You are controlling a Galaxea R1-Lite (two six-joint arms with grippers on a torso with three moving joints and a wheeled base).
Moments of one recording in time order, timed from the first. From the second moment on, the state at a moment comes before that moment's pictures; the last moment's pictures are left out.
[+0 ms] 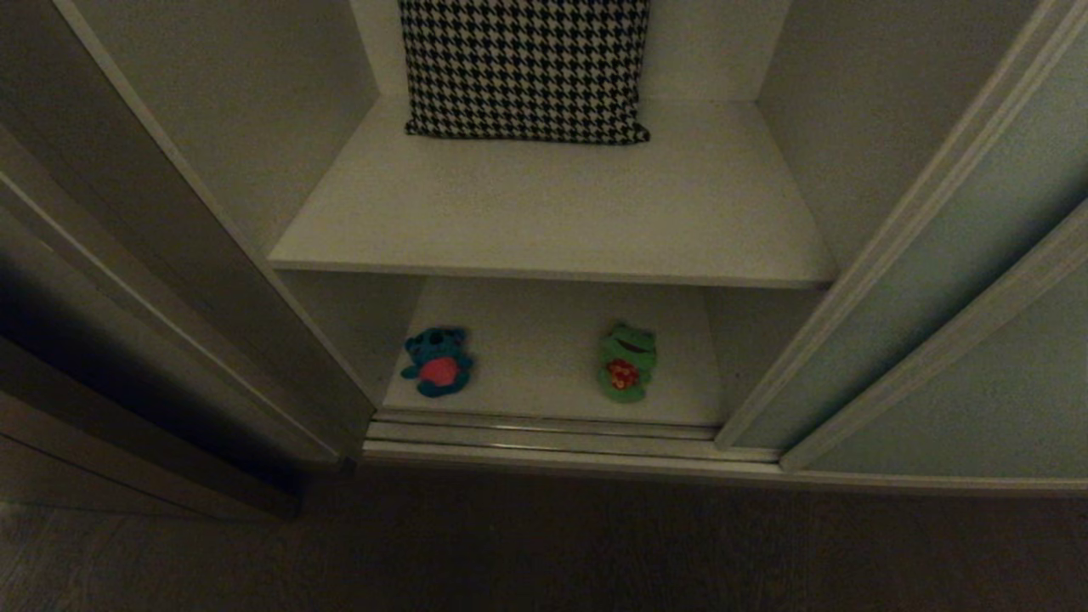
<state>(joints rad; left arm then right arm) -0.01 0.00 0.00 0.00 0.00 -0.01 -0.42 0.78 -1.03 0.35 0.11 -0.07</state>
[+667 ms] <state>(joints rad) -0.01 0.00 0.00 0.00 0.00 -0.01 -0.73 1.02 -1.06 0.23 0.78 0.03</state>
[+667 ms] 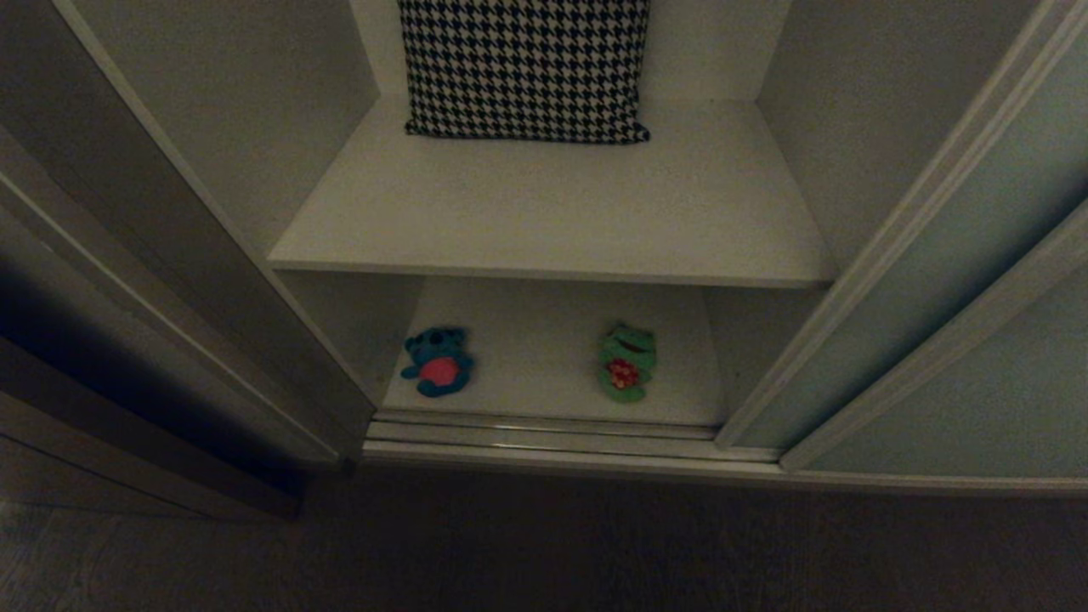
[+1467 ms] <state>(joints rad) -0.01 0.00 0.00 0.00 0.00 -0.01 -0.69 1.31 -1.23 0.23 0.81 0.04</state>
